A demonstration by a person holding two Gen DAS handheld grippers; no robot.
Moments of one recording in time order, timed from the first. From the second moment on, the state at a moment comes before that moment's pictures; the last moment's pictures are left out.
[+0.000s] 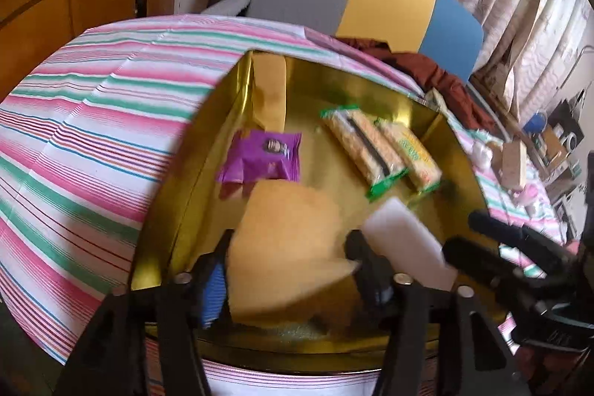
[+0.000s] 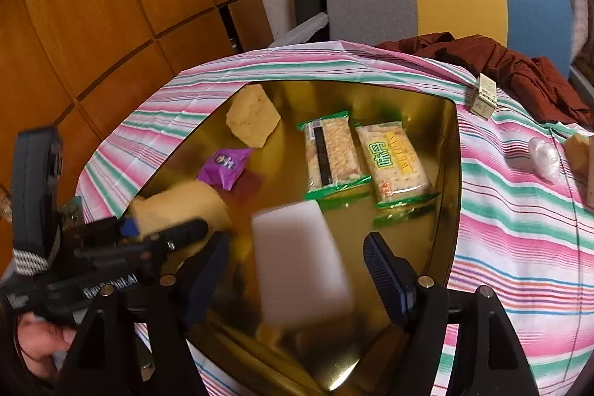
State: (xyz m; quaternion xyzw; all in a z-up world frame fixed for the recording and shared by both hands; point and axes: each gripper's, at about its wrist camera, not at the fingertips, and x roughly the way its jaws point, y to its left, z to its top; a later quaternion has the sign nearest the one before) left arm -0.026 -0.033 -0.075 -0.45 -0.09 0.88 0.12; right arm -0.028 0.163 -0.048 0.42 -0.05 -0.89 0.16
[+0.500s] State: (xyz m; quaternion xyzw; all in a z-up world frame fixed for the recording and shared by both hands) left arm -0.021 -0.029 -0.062 -0.43 -0.14 0.88 0.12; right arm -0.015 0.186 -0.043 0.40 -0.08 -0.90 0.14
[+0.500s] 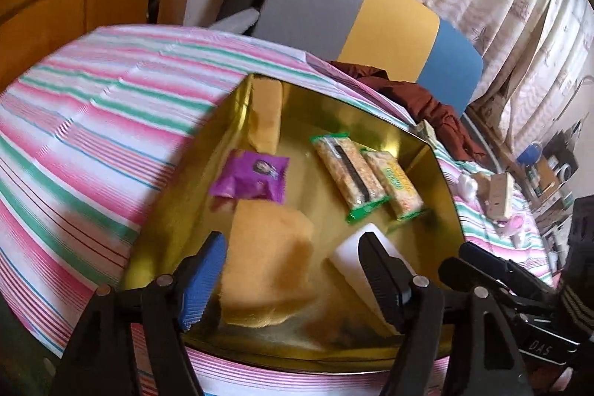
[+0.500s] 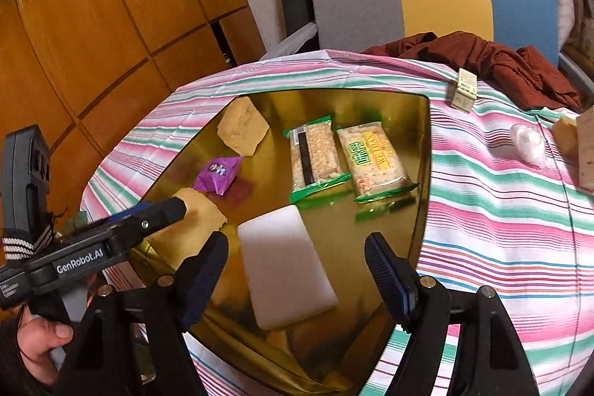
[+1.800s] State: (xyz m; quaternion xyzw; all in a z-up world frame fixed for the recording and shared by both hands) left arm -0.002 0.021 -0.036 -0.40 -0.13 0.90 0.12; right arm 0.027 0.362 -0.059 0.37 -0.20 -0.91 -0.04
